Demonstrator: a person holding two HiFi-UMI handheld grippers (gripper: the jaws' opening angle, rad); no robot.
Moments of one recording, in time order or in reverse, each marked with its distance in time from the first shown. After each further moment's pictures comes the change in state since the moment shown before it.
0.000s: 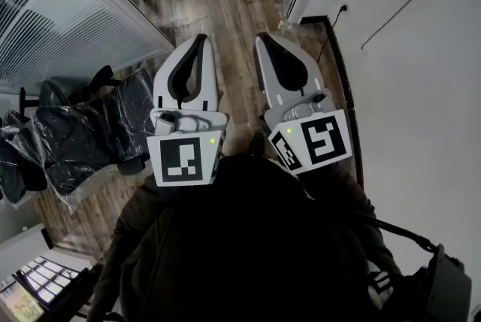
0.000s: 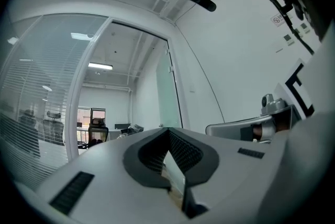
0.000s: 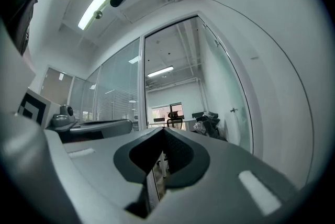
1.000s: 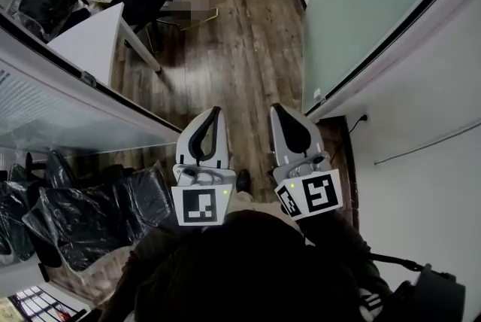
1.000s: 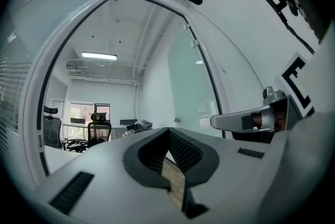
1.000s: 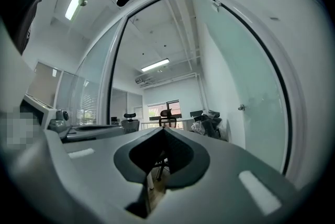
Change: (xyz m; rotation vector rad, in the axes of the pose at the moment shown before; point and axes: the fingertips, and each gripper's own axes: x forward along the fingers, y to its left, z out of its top) left arm 0.393 0.204 -0.082 0.017 0.071 0.060; right arm 0.394 -0.226 -0.021 0.013 0.020 -0.002
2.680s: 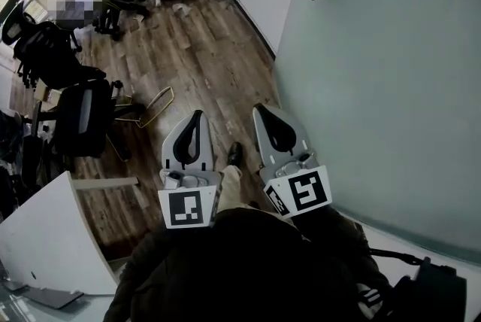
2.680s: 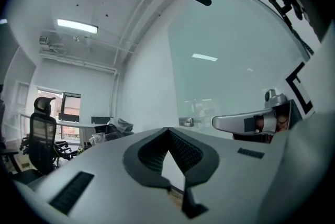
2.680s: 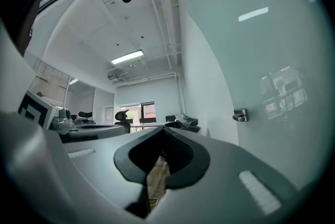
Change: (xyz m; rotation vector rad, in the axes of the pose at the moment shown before) left arm 0.731 0.105 -0.030 -0.014 0.010 -0.231; right arm 0.522 -0.486 0.031 -0.005 -0.035 -0.219
